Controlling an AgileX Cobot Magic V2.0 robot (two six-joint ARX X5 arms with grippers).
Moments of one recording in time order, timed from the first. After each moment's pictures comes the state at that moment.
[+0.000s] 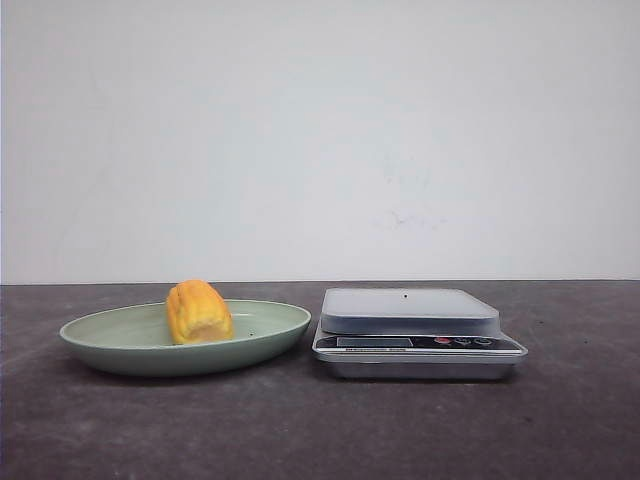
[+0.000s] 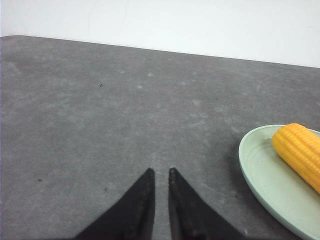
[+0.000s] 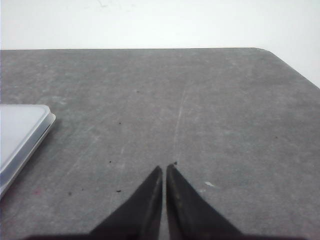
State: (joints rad) left arm -0.04 0.00 0.03 -0.18 -0.05 -0.10; right arm -0.03 0.01 0.02 -0.17 -0.03 0.06
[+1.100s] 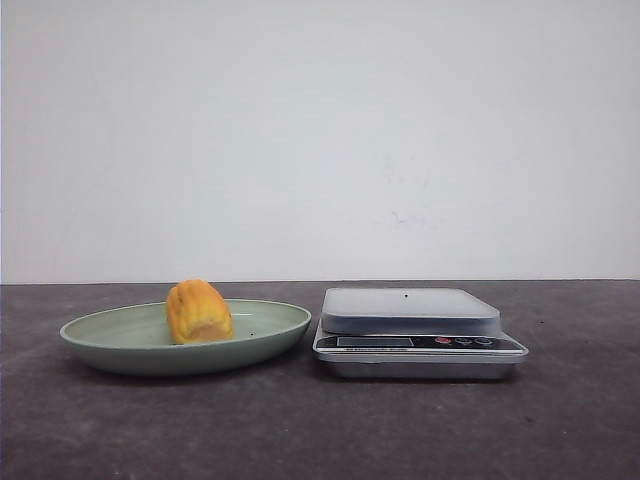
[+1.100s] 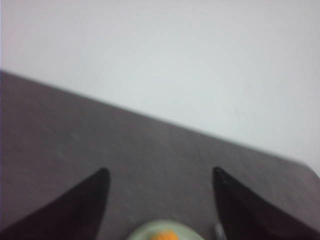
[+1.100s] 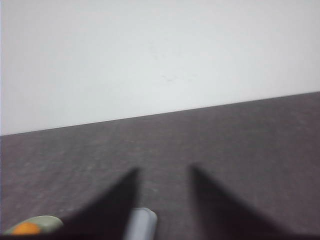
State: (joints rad) left arm -0.06 0.70 0.87 -0.35 0.16 -0.39; right arm 0.01 0.63 0.87 -0.38 -0.22 0.27
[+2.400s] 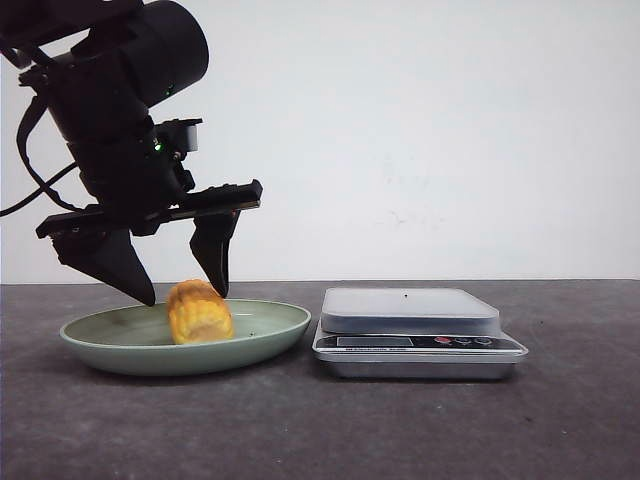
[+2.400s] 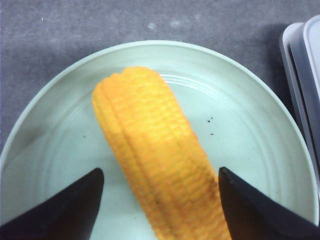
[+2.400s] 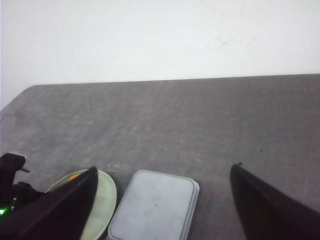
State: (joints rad) left arm -0.55 1.61 0.96 -0.24 -0.16 -0.41; right arm 0.16 0.80 1.09 -0.59 -0.26 0.23
